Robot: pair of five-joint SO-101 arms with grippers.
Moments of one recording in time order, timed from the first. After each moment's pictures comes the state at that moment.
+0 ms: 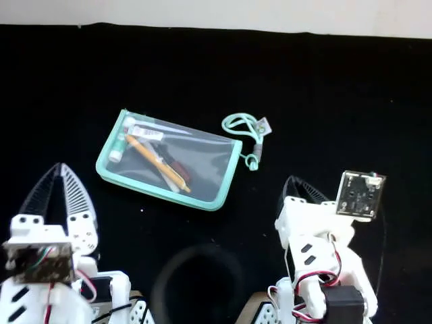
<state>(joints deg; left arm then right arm) -12.6 -99.0 45.9 71.5 -6.9 -4.2 -94.7 62.5 69.5 -10.8</state>
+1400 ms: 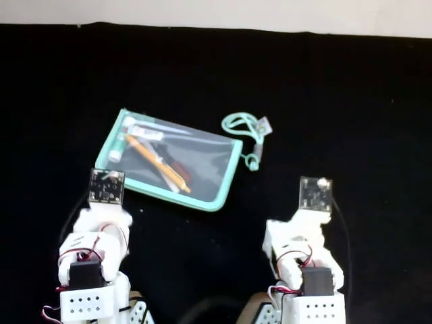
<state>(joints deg) -12.6 -102.8 96.4 68.0 -6.9 -4.3 -104.4 95.8 69.5 -7.9</state>
